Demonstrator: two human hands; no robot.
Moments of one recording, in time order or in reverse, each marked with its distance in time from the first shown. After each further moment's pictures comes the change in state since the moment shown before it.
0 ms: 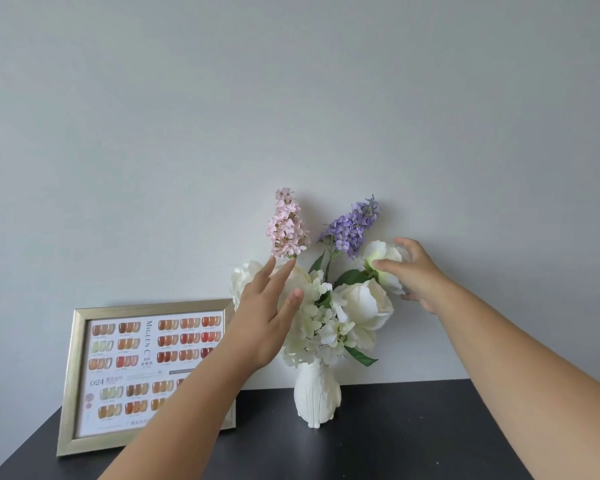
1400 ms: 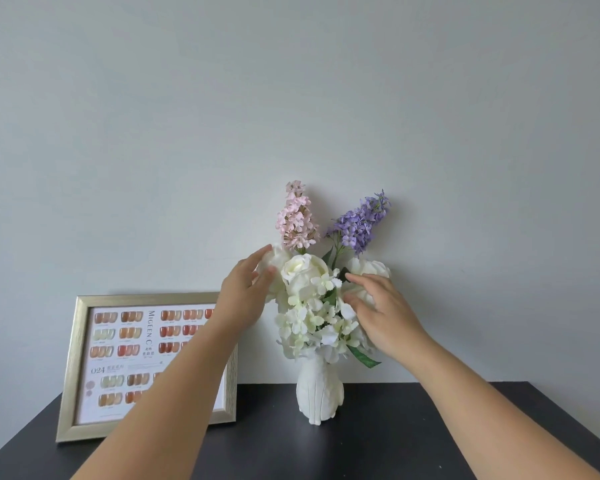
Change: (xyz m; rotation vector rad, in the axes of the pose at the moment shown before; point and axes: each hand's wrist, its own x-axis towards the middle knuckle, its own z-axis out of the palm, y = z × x) left_hand 0.036 -0.034 -0.011 -0.321 0.149 -0.250; right_hand -0.069 0.028 0.052 -0.460 -0.115 -0.434
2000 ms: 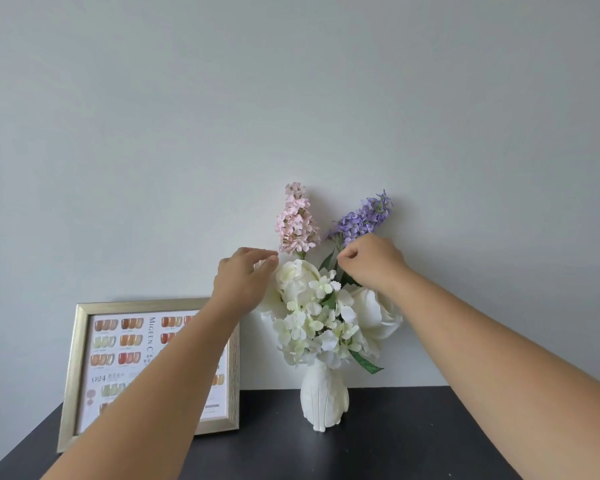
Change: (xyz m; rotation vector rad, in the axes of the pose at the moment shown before) left_hand 0.028 0.010 -0.007 0.322 0.054 0.033; right_hand 0.075 -0.050 -0.021 -0.307 -0.003 0.122
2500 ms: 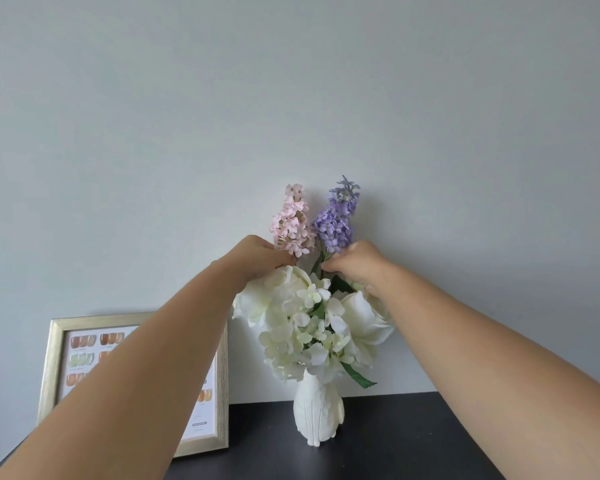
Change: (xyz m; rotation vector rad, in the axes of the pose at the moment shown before) left_hand 0.055 0.041 0.010 -0.032 -0.276 -0.231; right_hand 0.040 0.016 0.022 0.490 -0.103 0.225
